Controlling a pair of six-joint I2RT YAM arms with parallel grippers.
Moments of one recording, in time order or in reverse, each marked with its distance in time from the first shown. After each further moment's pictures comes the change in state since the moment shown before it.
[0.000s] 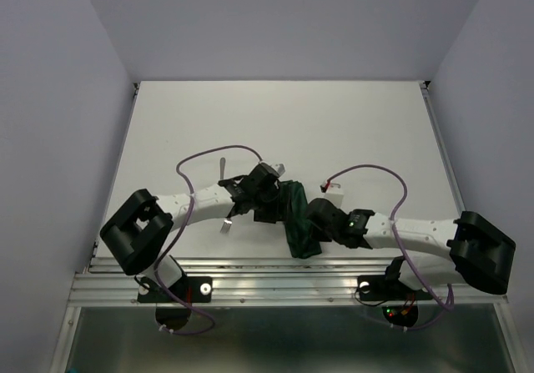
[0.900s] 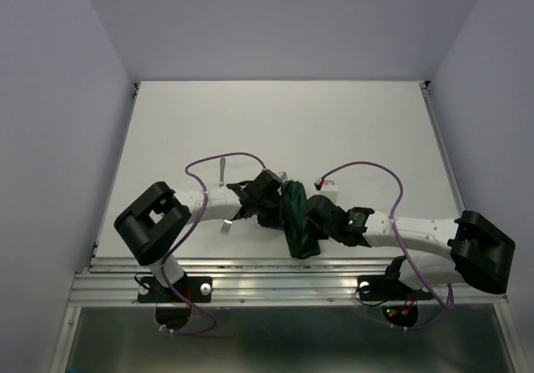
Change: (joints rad) left arm -0.017 0.124 -0.034 0.104 0.020 -0.010; right arm 0.000 0.028 0.025 0.022 -0.051 -0.065
